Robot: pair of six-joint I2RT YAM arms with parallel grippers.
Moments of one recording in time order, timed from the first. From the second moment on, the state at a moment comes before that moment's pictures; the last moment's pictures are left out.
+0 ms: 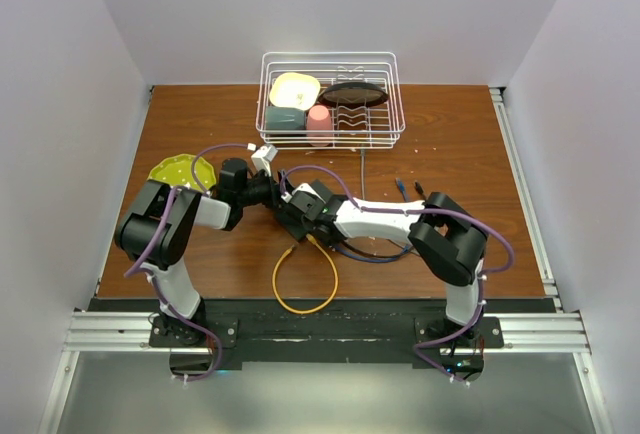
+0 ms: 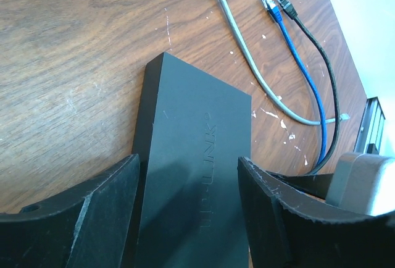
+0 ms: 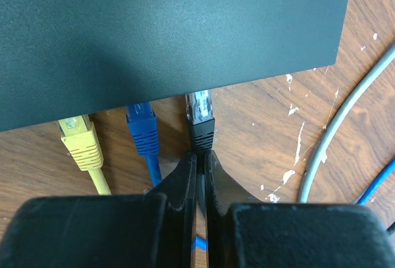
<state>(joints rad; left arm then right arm) -0.29 1.79 0.64 0.70 0.68 -0.47 1.01 1.93 1.26 -0.60 0.45 0.21</state>
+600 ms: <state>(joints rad) -0.28 1.80 0.64 0.72 0.67 -0.46 1.01 1.89 1.22 -0.50 0.40 0.25</state>
